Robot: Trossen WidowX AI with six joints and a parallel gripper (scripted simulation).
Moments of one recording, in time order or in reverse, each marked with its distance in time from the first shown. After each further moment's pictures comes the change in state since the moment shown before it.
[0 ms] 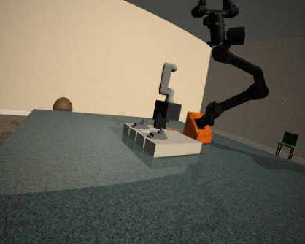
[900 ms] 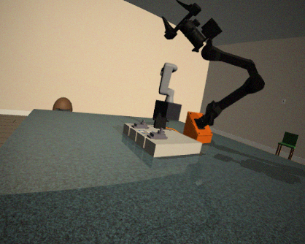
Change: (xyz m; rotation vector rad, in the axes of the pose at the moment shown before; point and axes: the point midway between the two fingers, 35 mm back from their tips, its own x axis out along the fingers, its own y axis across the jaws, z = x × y) arm -0.027 -0.140 0.087 -0.706 -0.035 -0.601
